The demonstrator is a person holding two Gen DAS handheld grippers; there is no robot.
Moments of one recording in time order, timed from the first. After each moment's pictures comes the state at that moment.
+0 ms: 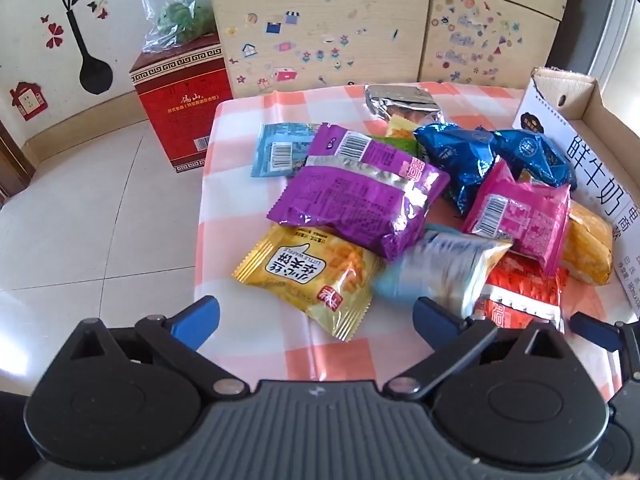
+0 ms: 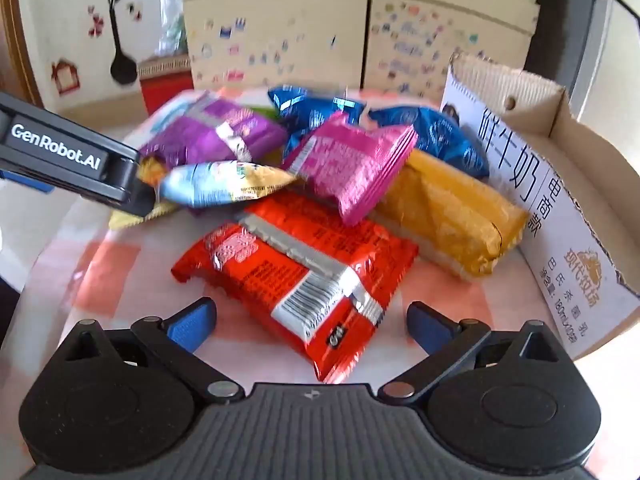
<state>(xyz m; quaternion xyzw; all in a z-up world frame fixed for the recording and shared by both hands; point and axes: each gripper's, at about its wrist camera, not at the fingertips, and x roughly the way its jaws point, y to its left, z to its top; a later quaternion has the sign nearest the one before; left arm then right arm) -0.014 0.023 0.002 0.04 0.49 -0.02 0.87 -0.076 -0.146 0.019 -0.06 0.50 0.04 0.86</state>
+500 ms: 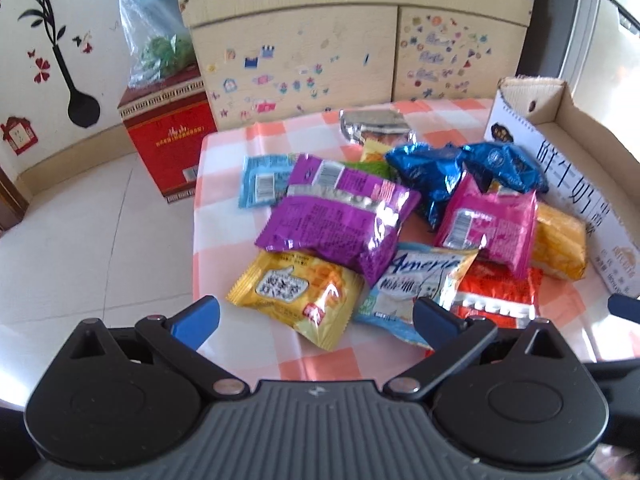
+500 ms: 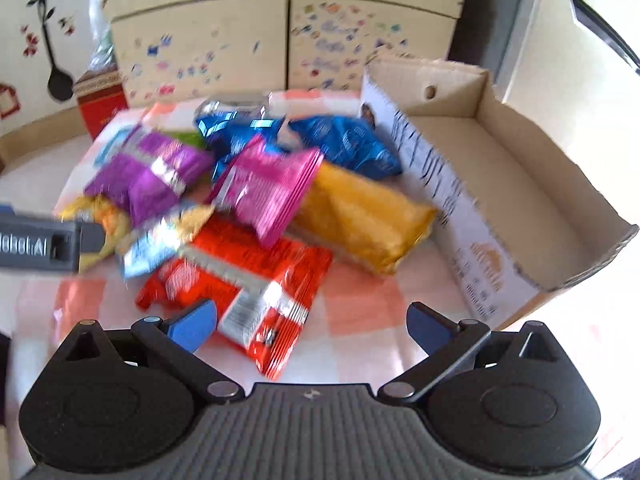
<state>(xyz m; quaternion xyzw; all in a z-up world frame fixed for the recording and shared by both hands) -0.026 0.019 0.023 0.06 0.45 -0.05 0.89 -0.065 -0.157 0.070 -0.03 0.51 -0.07 0.86</state>
